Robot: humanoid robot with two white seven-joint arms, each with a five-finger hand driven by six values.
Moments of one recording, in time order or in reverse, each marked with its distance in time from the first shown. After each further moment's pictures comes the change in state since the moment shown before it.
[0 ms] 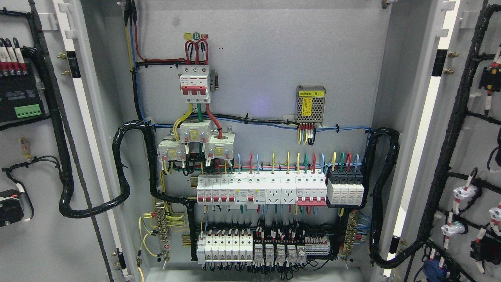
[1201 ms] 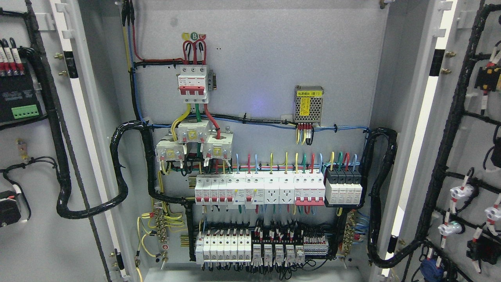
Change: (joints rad) left arm -0.127 0.085 0.076 0.195 0.001 0.000 -0.007; right arm -0.018 0.008 -0.009 0.002 0.027 0.024 -0.006
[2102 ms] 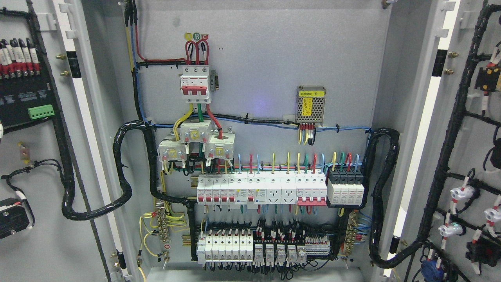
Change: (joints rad) left arm 0.115 -0.058 -0.011 -0.187 0.004 0.000 0.004; right arm -0.022 -0.001 0.027 -0.004 0.037 0.008 0.001
